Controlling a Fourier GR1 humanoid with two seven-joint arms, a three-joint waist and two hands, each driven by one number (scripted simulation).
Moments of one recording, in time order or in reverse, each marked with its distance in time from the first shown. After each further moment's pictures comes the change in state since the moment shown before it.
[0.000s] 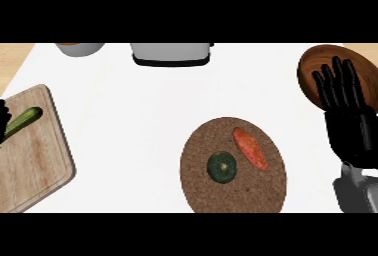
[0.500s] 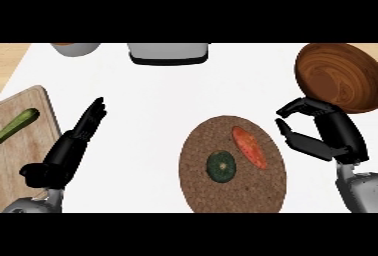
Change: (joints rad) left arm -0.134 -0.196 -0.254 -0.074 0.094 -0.183 0.097; right arm -0.018 -0.128 0.129 0.109 0.223 0.024 0.133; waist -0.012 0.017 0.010
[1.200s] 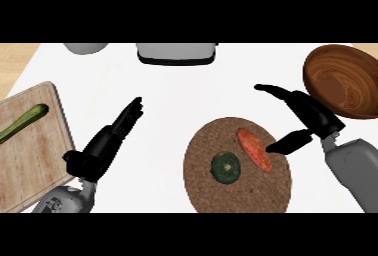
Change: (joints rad) left arm -0.095 -0.122 -0.095 0.025 0.003 -0.050 0.093; right arm -0.249 -0.124 0.225 0.198 0.355 0.162 0.133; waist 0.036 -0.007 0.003
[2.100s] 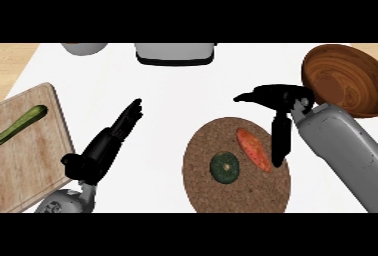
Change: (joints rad) left arm 0.027 -0.028 0.023 -0.021 -0.027 -0.020 0.011; right arm -0.299 0.074 0.096 0.030 -0.216 0.656 0.693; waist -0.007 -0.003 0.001
